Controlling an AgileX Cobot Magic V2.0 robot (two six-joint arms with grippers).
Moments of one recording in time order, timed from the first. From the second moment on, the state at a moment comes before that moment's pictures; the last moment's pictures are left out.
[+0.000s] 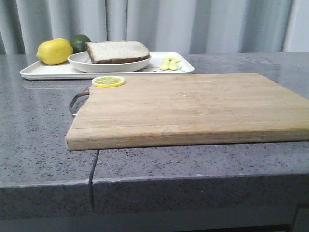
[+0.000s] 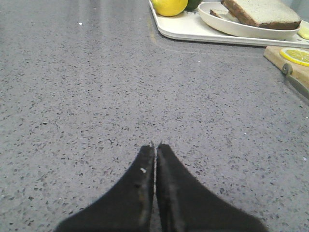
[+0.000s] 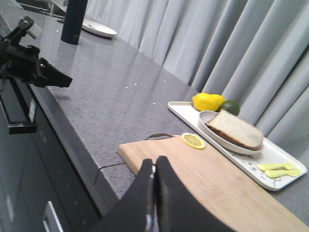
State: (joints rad) left arm -0.04 -0.01 0.00 -0.04 0.33 -0.12; right arm 0.61 -0.01 -0.38 0.61 0.54 -0.85
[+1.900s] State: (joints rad) left arm -0.04 -0.01 0.00 -0.04 0.33 -0.12; right arm 0.06 -0.01 0.02 -0.07 0.37 0.13
